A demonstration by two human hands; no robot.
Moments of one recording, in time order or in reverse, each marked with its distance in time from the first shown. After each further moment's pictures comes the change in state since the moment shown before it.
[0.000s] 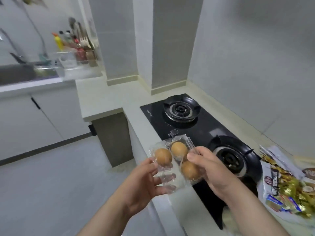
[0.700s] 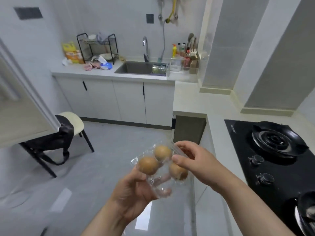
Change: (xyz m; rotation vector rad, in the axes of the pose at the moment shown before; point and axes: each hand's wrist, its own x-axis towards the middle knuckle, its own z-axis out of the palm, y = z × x) left_hand -0.201 -0.019 -0.055 -0.294 0.281 0.558; right_hand -0.024 -0.019 0.195 -0.677 -0.690 -0.284
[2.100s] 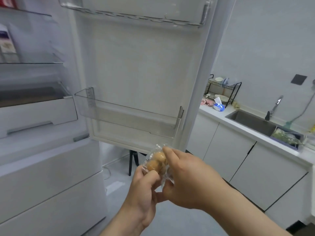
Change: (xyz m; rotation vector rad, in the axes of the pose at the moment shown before) left_hand -0.161 0.238 -0.169 0.042 0.757 0.704; right_hand 0.133 -0.289 0.314 -0.858 -0.308 -1.065
